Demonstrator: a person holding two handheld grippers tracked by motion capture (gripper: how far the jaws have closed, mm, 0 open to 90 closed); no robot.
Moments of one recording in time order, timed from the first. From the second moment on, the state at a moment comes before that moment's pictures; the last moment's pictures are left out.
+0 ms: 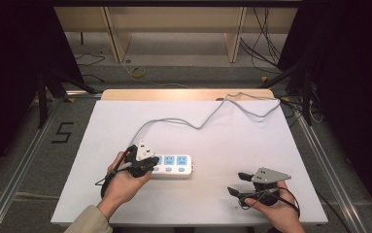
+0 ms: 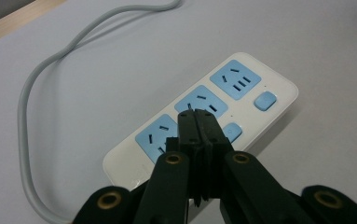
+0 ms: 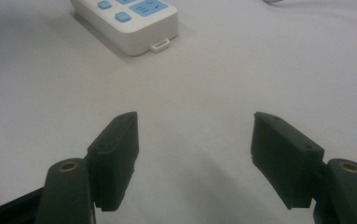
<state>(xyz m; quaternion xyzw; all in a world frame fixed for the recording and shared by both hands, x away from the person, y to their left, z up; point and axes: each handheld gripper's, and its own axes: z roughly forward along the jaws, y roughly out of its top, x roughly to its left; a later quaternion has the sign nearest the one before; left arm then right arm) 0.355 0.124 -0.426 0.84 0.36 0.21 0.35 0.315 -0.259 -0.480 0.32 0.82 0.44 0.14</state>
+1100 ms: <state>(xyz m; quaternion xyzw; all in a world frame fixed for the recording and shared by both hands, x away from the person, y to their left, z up) 0.367 0.112 -0.427 0.85 0.37 0.19 0.31 0.315 -0.259 -0.480 0.32 0.82 0.44 0.14</state>
